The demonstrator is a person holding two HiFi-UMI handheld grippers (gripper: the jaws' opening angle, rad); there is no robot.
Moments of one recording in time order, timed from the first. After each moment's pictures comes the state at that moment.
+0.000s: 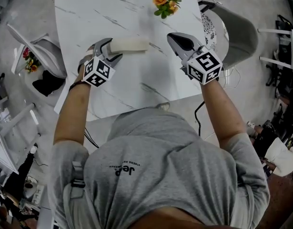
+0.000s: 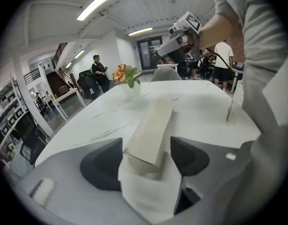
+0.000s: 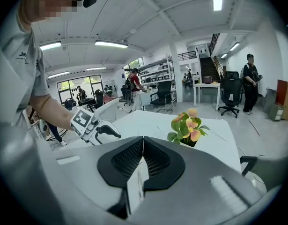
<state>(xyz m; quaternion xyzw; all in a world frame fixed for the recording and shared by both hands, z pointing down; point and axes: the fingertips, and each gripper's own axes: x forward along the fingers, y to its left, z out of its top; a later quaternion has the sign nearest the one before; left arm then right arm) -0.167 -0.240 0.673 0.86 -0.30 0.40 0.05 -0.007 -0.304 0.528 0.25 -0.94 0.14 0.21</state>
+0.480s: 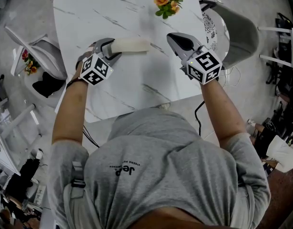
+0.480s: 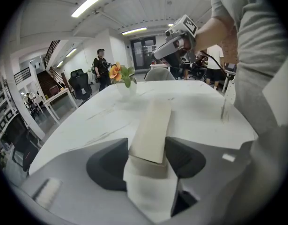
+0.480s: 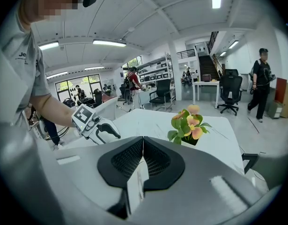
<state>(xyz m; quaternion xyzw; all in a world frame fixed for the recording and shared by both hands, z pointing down) -0.169 -0.246 0.674 0.88 -0.25 0.41 0.06 -0.013 -0.308 0.538 0.26 -0.93 0.15 0.21</state>
